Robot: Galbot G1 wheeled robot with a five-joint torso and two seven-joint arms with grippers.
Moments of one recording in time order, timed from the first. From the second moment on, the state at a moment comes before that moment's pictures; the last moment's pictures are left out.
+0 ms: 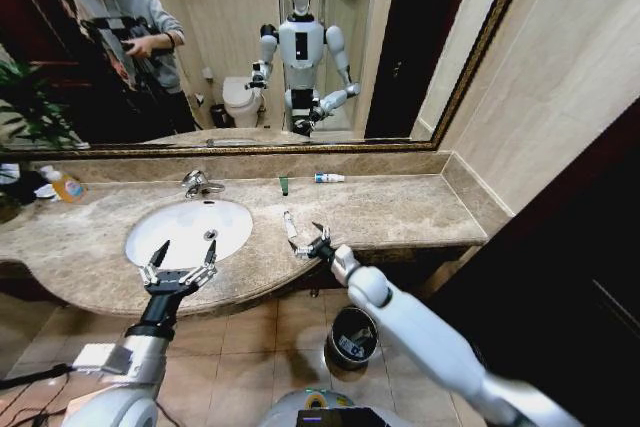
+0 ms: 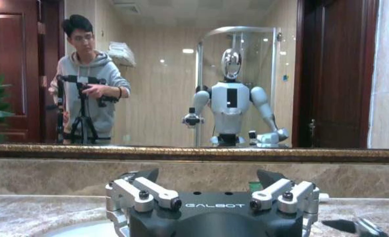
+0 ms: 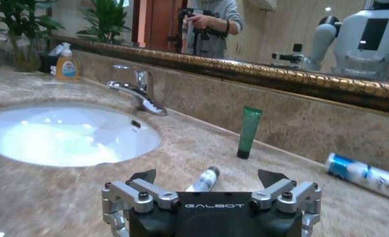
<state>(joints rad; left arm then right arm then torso) 1.84 -1.36 -0.82 -2.47 -0.37 0.04 0.05 -0.66 1.14 -0.27 1.62 0.38 -0.17 0.03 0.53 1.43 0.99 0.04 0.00</state>
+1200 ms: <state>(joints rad) 1.84 -1.36 -0.82 -2.47 -0.37 0.04 0.05 -0.58 1.25 -0.31 1.39 0.42 -0.16 0.00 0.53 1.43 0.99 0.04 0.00</state>
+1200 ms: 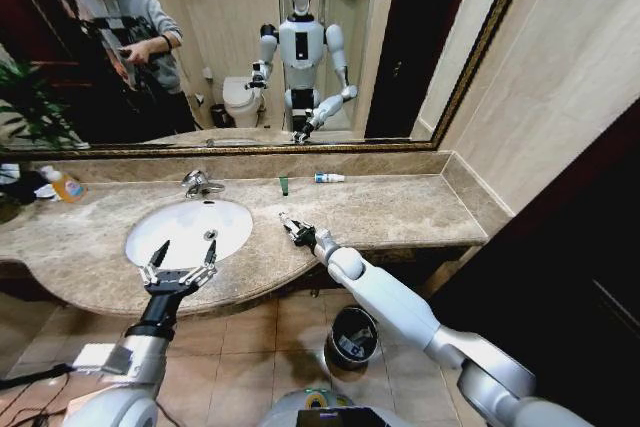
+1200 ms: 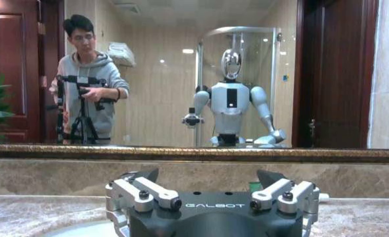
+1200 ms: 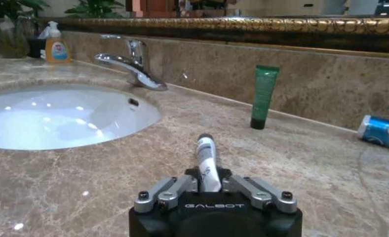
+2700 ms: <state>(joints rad) 1.84 -1.36 -0.82 -2.47 -0.37 0.04 0.05 -1.37 0.99 0.31 1.94 0.54 0.12 0.04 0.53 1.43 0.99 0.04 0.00</state>
